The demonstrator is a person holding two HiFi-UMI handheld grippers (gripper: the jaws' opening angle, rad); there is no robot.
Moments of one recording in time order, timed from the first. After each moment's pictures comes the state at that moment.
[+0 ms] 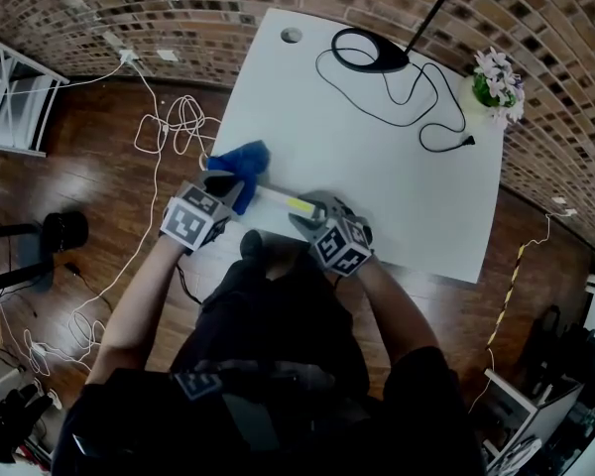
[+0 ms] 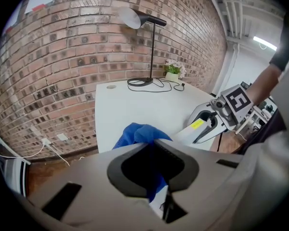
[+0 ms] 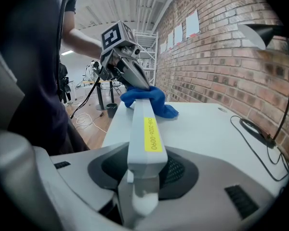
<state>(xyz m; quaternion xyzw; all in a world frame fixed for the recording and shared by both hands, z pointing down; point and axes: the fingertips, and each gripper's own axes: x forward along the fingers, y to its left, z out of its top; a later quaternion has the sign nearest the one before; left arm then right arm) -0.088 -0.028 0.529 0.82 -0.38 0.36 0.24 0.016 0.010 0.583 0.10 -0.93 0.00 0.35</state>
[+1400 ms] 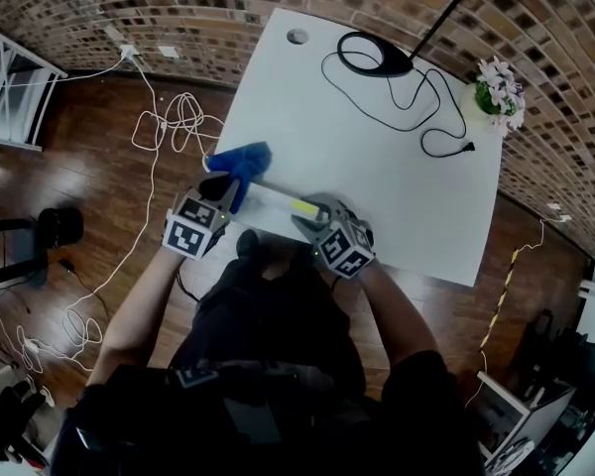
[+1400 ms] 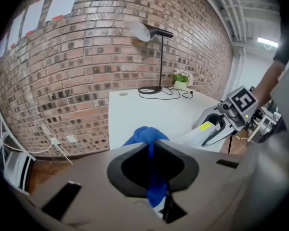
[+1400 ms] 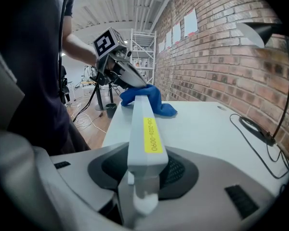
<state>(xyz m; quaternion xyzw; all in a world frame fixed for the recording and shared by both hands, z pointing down) -0.112 -0.030 0.525 0.81 -0.45 0.31 0.21 0.015 0.008 0.582 0.10 -0.93 0.01 0.35</state>
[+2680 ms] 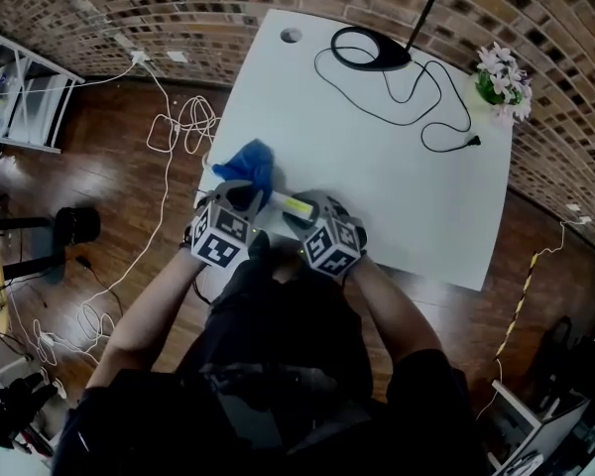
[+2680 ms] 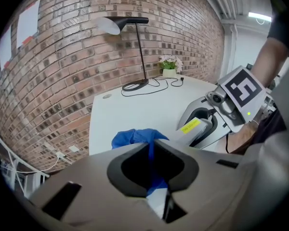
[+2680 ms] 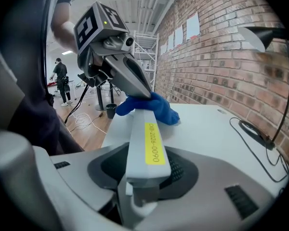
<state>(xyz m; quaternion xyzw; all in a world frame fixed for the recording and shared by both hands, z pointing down) -0.034 -0.016 0.534 0.79 -0.42 0.41 0.16 0.017 0.011 0.583 0.10 -0.93 -0.01 0.34</state>
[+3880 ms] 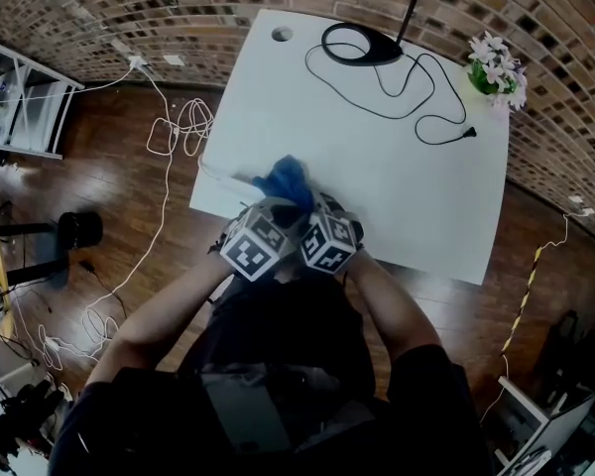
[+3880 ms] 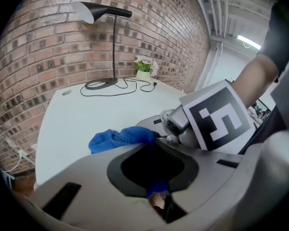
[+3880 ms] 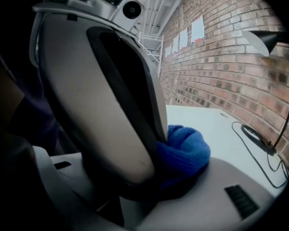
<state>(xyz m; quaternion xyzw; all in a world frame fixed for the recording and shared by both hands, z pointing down) 0.089 0.015 0.528 0.86 -0.29 0.36 0.23 0.016 0.016 0.584 0.08 -0.94 -0.03 0.34</state>
